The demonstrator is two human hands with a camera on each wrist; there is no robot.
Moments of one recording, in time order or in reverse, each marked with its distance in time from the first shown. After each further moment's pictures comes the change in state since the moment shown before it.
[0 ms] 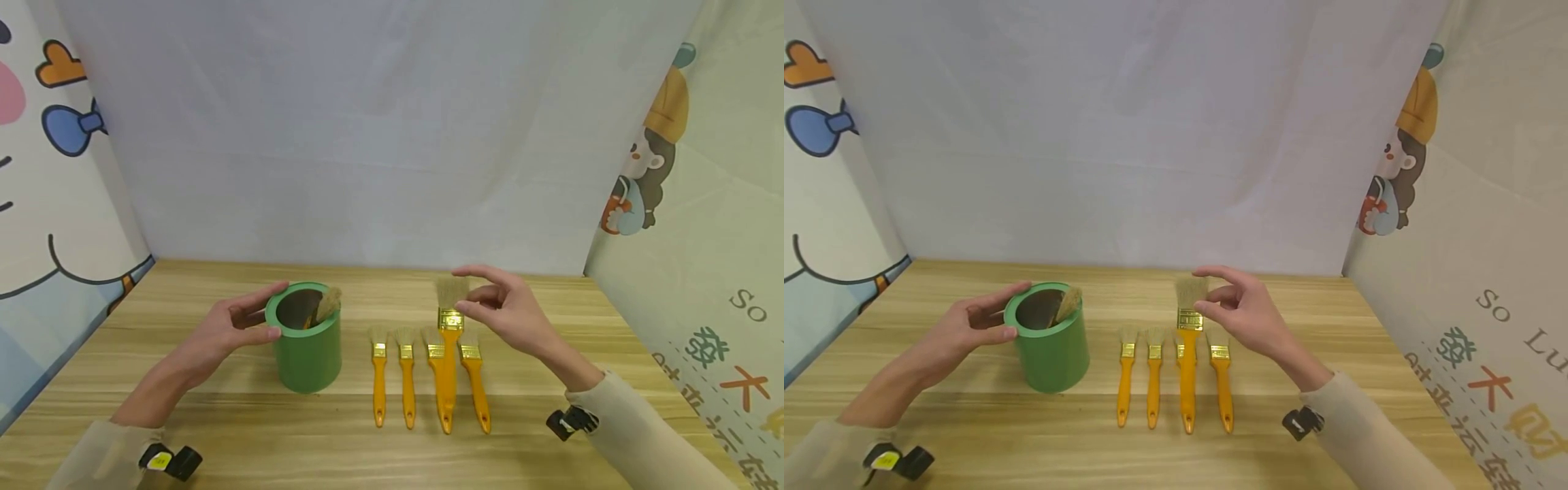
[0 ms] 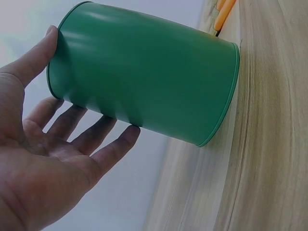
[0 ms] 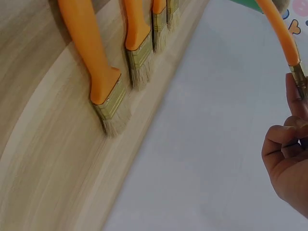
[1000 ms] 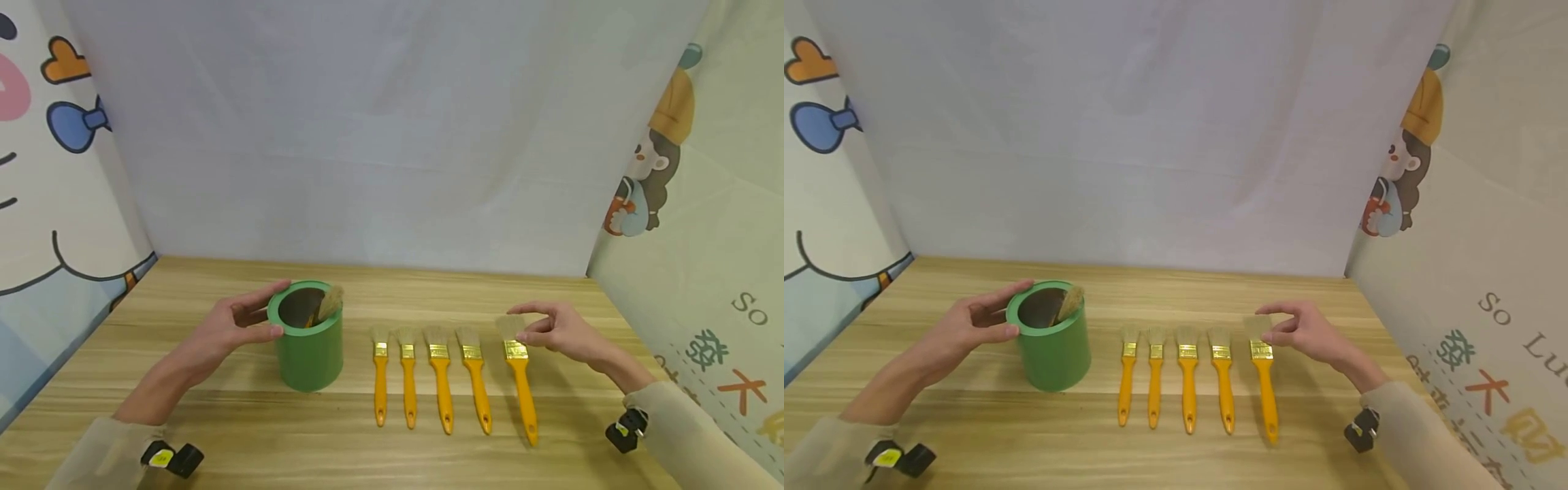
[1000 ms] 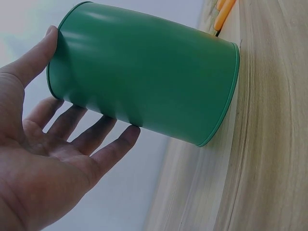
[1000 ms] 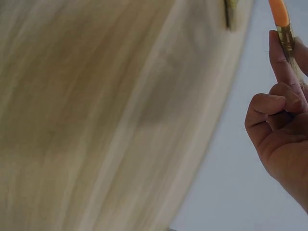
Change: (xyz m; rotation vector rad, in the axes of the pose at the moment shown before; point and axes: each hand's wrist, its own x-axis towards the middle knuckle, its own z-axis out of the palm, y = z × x) left_hand -0.001 0.000 0.000 -0.008 0.001 -0.012; right_hand -0.050 0.075 -0.076 -0.048 -0.226 0.447
